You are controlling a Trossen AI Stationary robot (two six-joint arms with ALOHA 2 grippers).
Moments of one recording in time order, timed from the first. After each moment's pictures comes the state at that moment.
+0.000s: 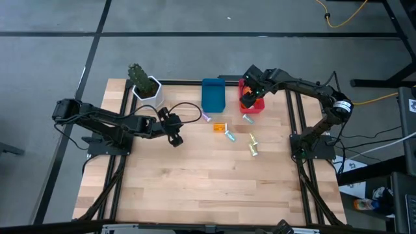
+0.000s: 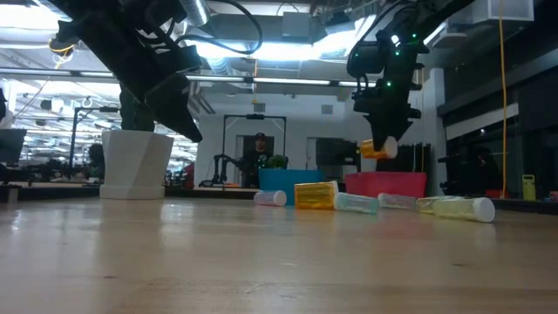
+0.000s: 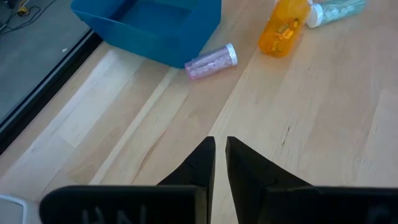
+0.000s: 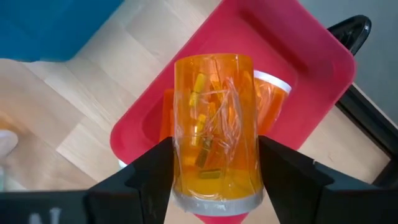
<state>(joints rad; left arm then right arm) -0.02 1.22 0.61 -0.22 -0.53 -0.30 -0.64 1.59 1.22 -0.89 0.16 0.17</state>
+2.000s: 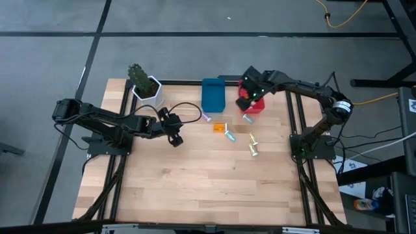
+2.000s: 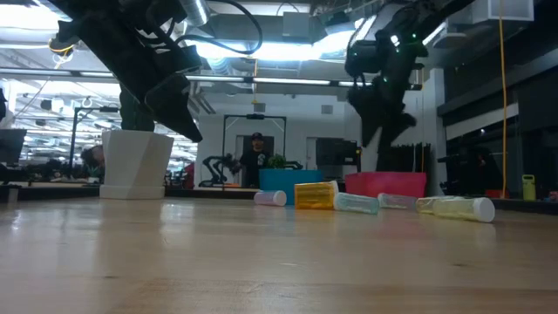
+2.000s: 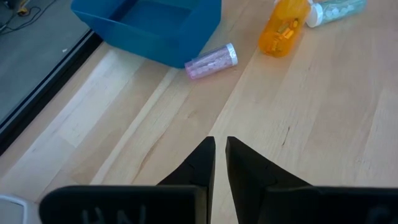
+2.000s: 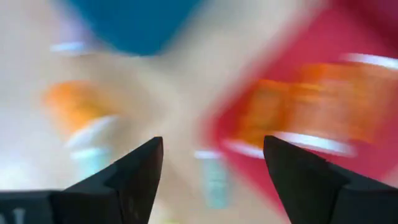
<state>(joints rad) -0.02 1.22 0.61 -0.22 -0.53 -0.30 -0.60 1.59 1.21 -0.85 -0.09 0.25</state>
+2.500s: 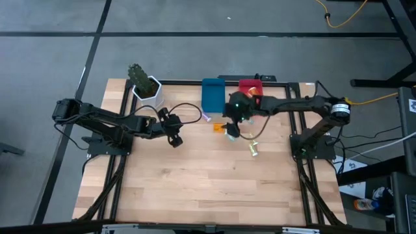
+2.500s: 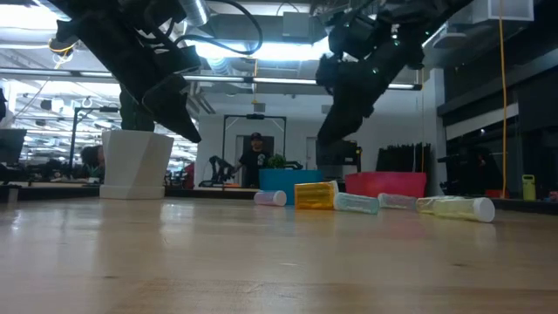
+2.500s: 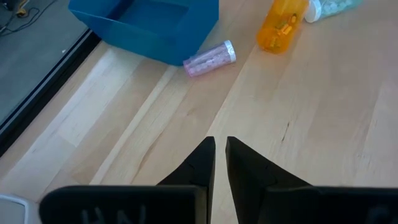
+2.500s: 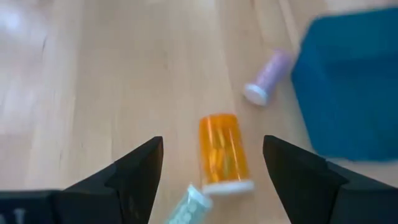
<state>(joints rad) -0.03 1.22 0.61 -0.23 -0.53 -0.29 -0.28 1.59 1.01 -0.28 -0.18 -0.07</state>
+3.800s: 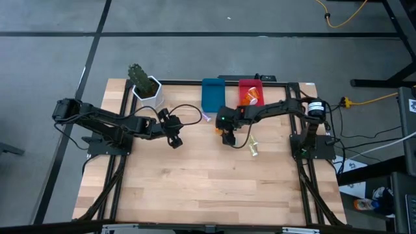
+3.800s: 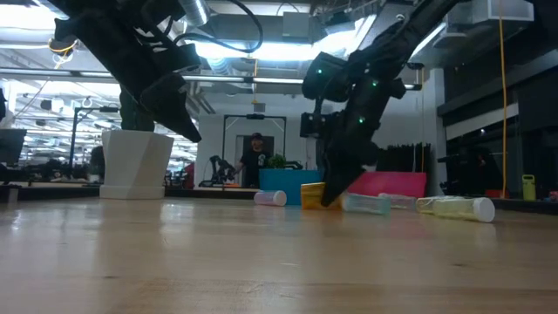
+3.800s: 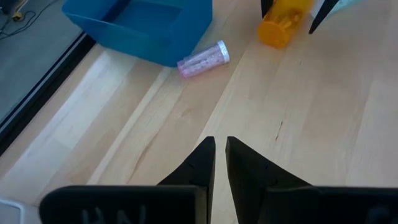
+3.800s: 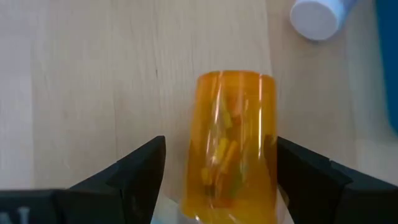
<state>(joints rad) -0.05 1.22 0.61 -0.22 -0.53 -0.29 -0.20 1.87 1.07 -0.32 -0.04 -0.14</state>
